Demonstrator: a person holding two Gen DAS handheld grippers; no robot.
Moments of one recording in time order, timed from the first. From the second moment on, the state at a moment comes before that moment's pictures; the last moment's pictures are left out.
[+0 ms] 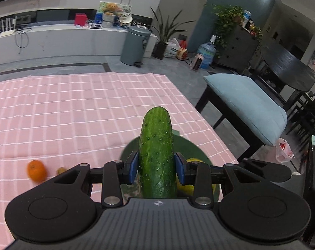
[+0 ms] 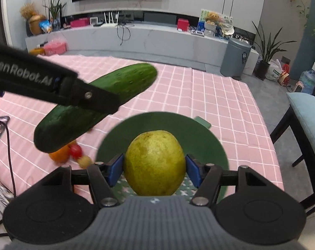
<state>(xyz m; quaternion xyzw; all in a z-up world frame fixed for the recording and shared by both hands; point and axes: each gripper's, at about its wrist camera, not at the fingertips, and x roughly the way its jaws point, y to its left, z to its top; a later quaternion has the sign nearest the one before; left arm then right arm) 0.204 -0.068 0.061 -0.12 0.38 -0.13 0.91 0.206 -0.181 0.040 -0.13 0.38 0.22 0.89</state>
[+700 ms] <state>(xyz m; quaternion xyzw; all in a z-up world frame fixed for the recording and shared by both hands) 0.252 -0.102 -0.019 -0.09 0.50 -0.13 0.85 0.248 -0.176 -0.028 -0.21 0.46 0.25 0.82</state>
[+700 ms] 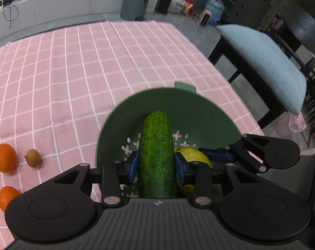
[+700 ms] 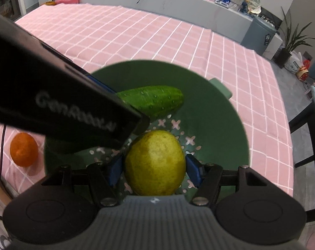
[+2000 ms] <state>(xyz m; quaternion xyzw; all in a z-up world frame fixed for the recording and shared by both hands) 0.165 -0.078 0.054 0.01 0.39 -0.13 0.91 0.196 -0.174 0.034 -0.13 0.38 0.19 0.90</state>
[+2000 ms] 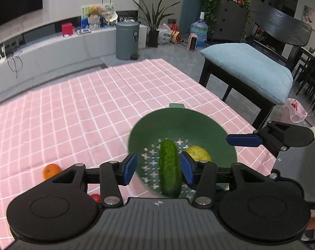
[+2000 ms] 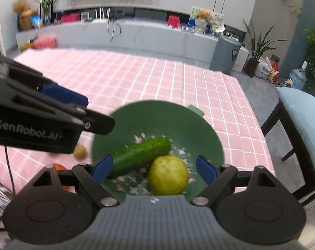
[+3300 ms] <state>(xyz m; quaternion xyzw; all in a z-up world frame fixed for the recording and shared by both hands) 0.110 0.048 -0.028 -0.07 0.46 -0.07 0.88 0.144 -0.083 -0.036 -0.04 0.43 0.24 0.87</state>
